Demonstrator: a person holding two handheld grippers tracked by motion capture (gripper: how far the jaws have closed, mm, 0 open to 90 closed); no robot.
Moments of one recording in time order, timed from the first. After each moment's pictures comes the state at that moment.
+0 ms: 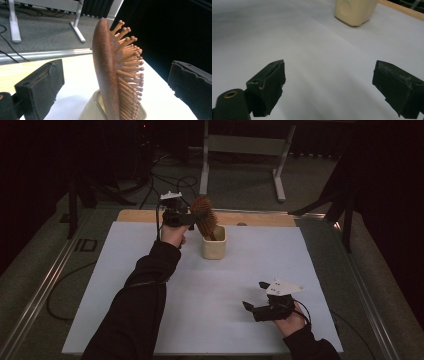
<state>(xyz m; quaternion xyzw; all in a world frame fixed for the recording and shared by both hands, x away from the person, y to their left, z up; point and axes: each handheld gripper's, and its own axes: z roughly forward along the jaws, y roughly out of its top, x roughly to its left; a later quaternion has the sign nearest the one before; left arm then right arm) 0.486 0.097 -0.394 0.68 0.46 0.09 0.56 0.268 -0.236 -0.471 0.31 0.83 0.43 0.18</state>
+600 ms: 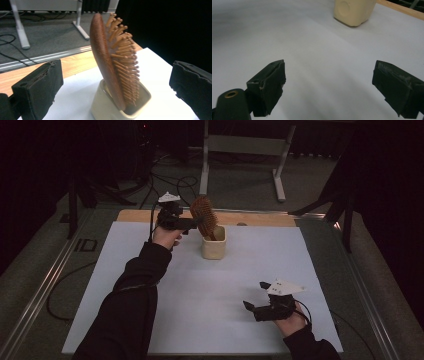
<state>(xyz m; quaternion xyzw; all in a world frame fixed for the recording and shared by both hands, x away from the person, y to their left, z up) 0.469 0.108 -0.384 0.73 0.42 0.13 0.53 0.267 -0.238 -0.470 0.32 0.82 0.44 0.17</state>
